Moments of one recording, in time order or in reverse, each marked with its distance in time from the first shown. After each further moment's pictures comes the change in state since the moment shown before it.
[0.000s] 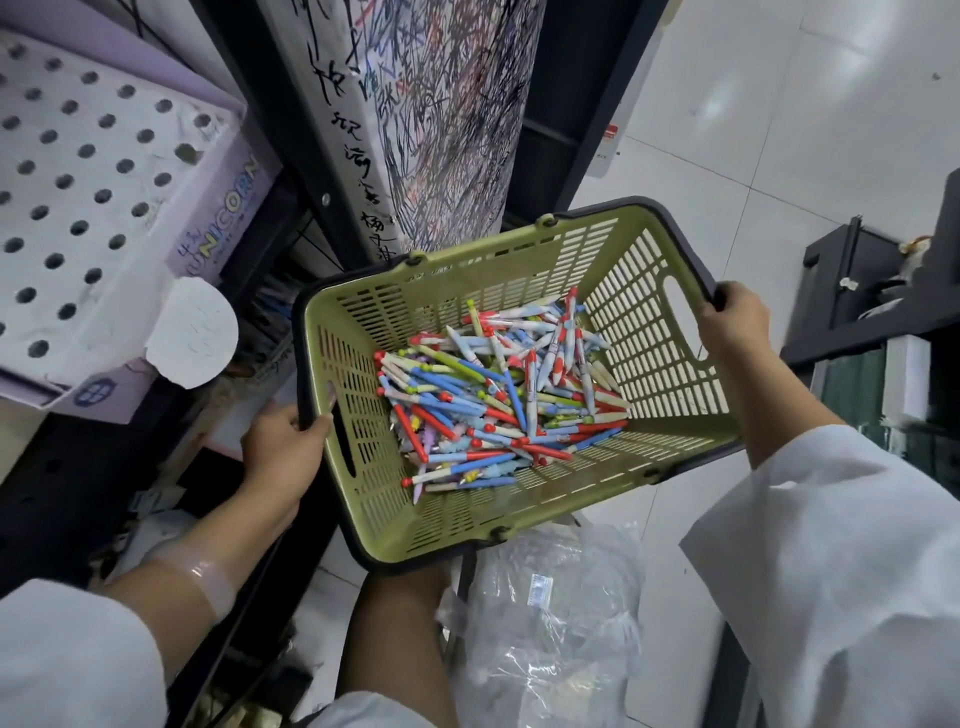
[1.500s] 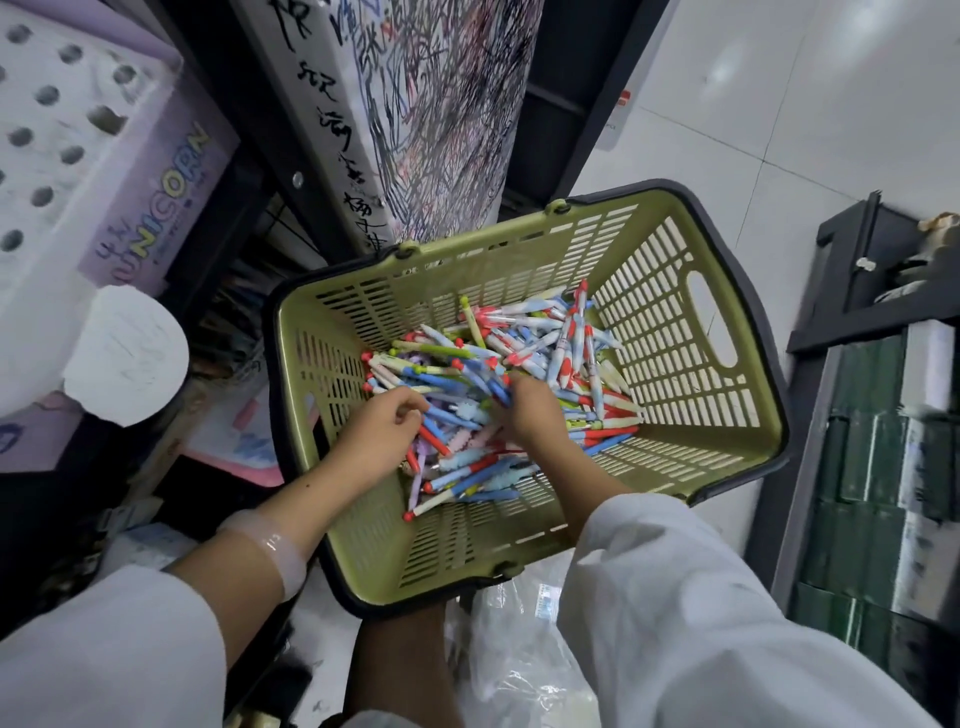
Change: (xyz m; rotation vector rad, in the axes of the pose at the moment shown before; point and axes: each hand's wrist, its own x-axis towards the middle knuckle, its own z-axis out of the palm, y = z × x) left_hand 0.010 0.034 0.068 0.222 -0.496 0.237; right_hand -0.098 -0.027 0.182 -0.308 -0.525 -0.294
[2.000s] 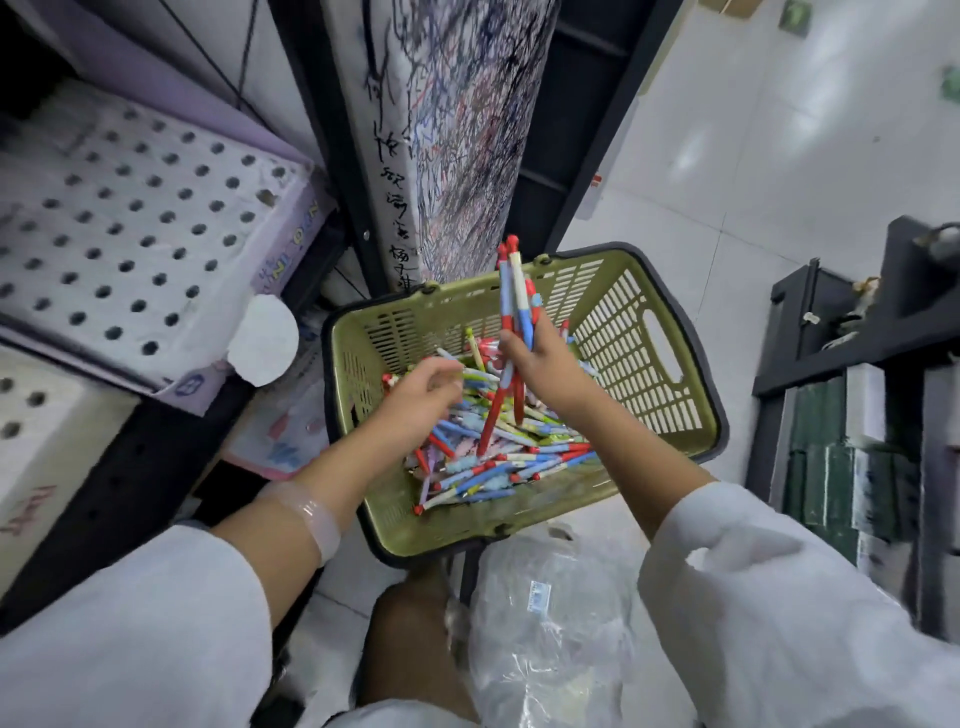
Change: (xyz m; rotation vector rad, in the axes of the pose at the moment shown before) left_hand -0.067 0.070 -0.030 -0.399 -0.047 0.088; right_hand -0.089 -0.059 -0.109 0.676 0.130 -0.349
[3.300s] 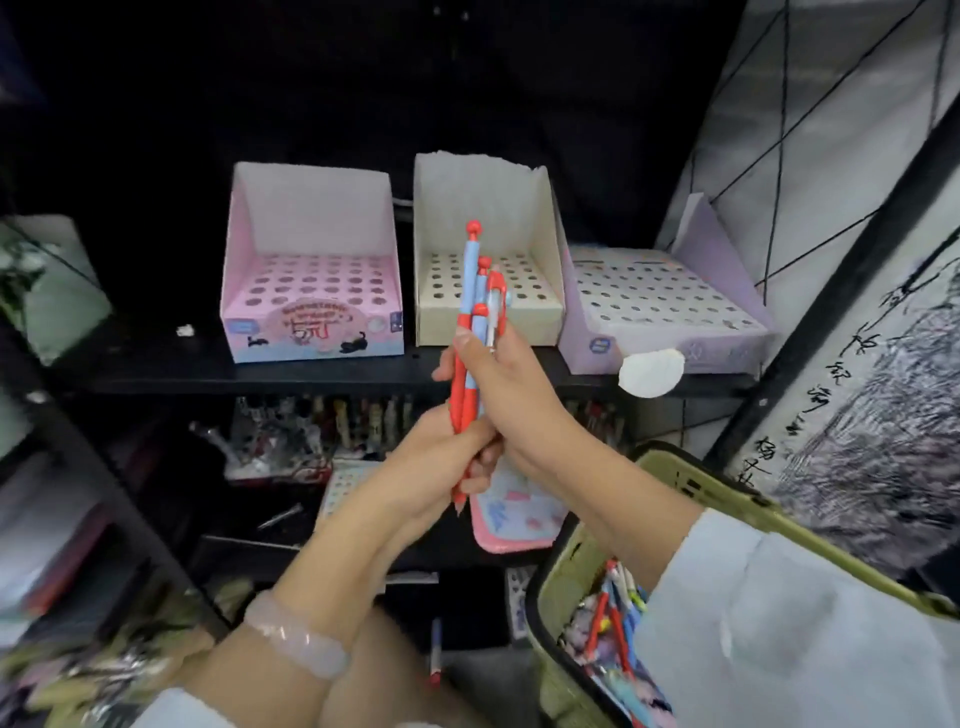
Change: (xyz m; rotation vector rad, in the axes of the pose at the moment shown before) left_hand -0.166 -0.111 -0.026 -0.662 0.868 0.557; right_hand -0.115 -0.101 0.205 0.204 -1.057 -0.741
